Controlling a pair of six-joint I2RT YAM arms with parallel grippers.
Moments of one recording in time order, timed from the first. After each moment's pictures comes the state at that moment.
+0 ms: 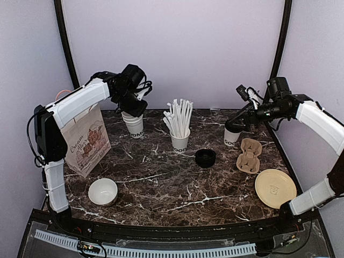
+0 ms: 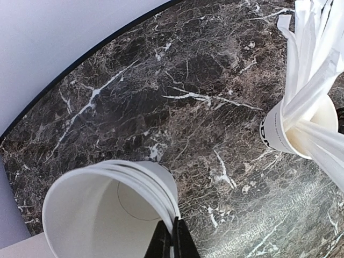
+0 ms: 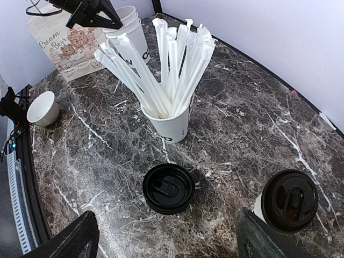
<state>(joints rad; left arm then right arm) -0.57 1.98 2.01 -1.01 -0.14 0.01 0.21 1.36 1.26 -0.70 -0.73 -0.42</state>
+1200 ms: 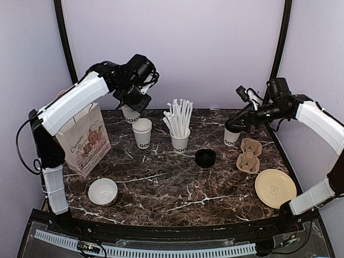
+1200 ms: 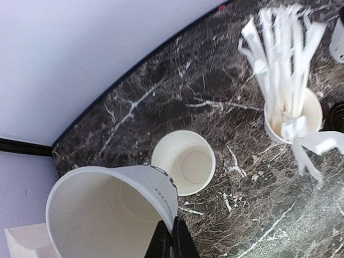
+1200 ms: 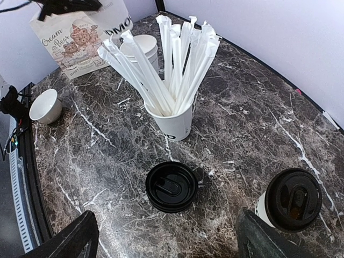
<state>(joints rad) -0.74 1.97 2.19 -1.21 -0.45 0.02 0.21 1.36 1.26 -0.71 -0.74 -0.43</state>
